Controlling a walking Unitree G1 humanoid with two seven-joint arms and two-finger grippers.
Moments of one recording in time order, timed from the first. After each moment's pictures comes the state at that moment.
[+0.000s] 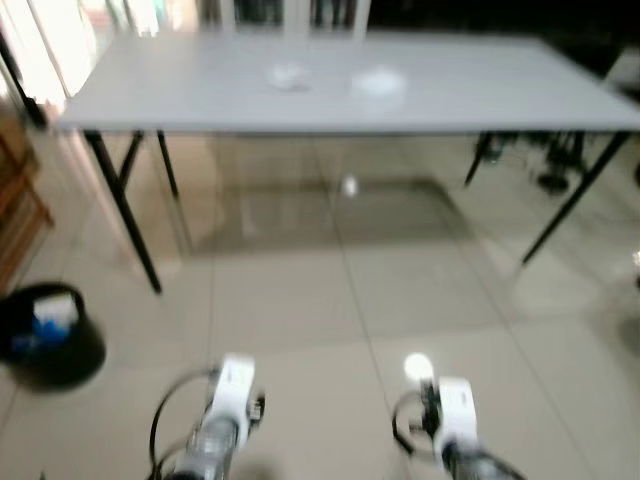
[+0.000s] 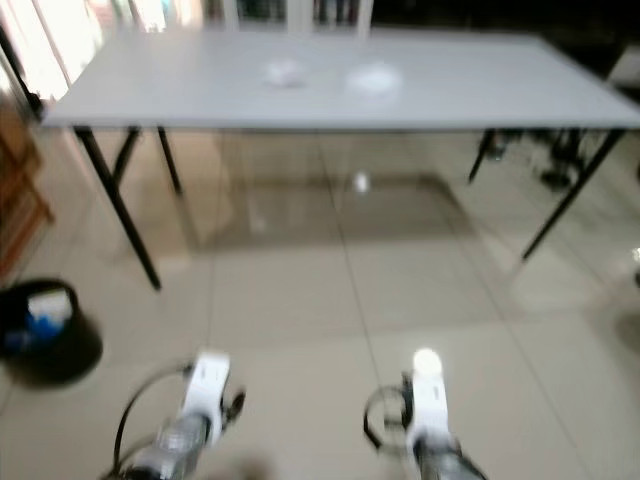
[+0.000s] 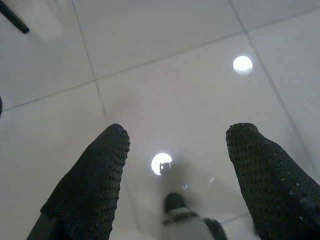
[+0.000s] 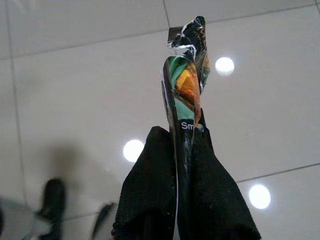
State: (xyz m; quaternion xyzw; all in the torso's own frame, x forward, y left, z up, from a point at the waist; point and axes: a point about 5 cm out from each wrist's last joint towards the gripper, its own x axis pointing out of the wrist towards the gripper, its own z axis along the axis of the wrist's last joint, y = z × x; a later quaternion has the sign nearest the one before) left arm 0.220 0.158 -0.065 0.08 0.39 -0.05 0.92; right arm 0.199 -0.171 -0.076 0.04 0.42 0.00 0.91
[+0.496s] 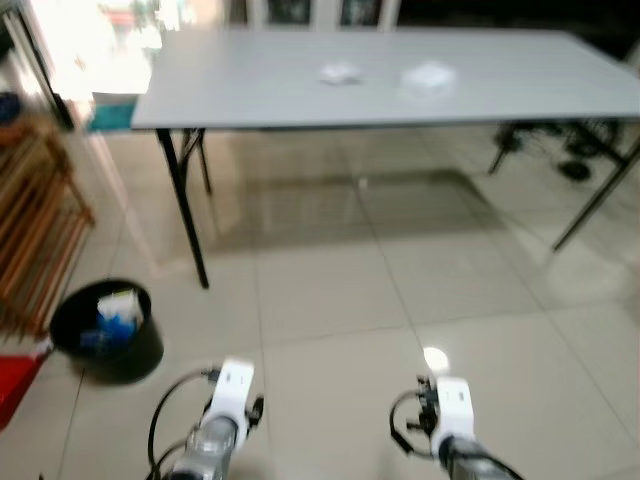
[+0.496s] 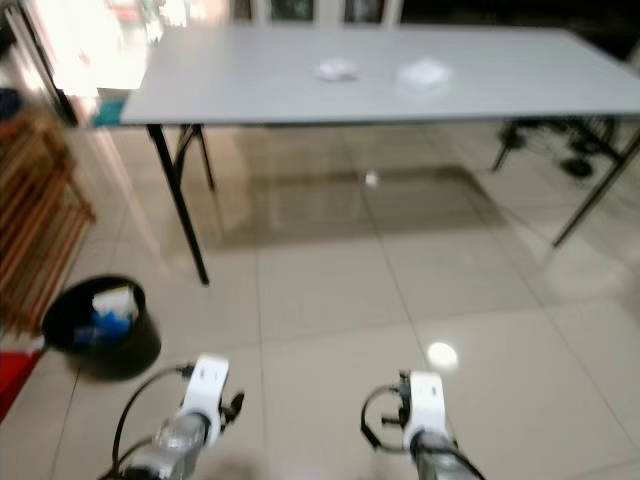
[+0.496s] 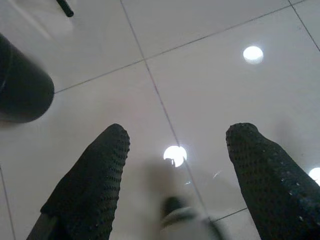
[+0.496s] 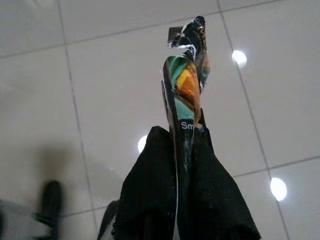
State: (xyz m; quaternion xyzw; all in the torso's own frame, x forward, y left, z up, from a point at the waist) left arm 0.223 0.159 -0.063 0.09 0.39 -0.05 0.92; right arm 0.199 -0.169 -0.077 0.04 0.42 0.00 0.91
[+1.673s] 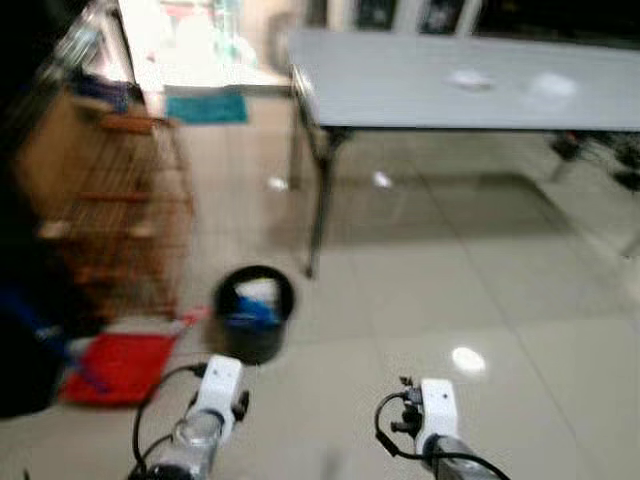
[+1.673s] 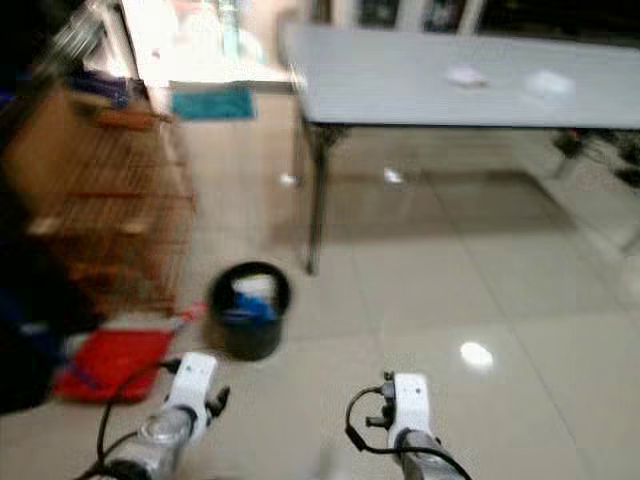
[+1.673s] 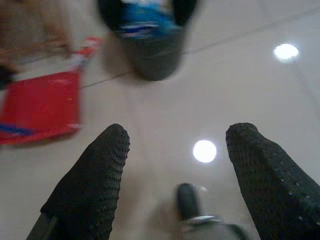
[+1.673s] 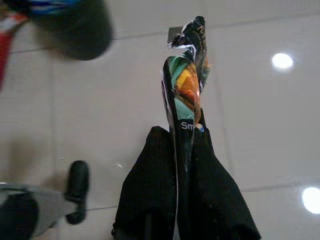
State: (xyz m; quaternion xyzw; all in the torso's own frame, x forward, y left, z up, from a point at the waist) left arm 0.230 0.174 -0.058 0.11 0.38 -0.04 0.92; right arm 0.200 -0.152 -0.077 0.05 0.42 0.02 0.91
